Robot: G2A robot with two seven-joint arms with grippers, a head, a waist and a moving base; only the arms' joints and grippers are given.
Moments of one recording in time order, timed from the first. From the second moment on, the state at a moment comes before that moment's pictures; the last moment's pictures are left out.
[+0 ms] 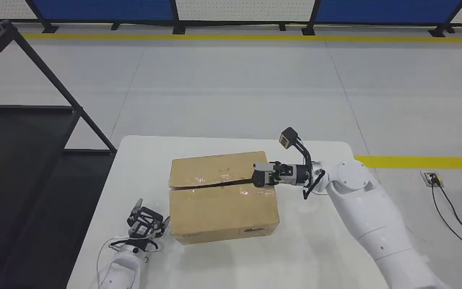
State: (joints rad) left arm 1.33 -1.11 -1.36 -1.47 1.76 0.02 0.06; right arm -0.46 -1.25 1.03 -0.94 0.45 -0.33 1.23
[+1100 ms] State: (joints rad) left arm 1.26 -1.15 -1.41 -1.38 1.52 0.09 0.14; right arm -0.47 -1.25 1.03 -0.97 0.43 -0.32 1.24
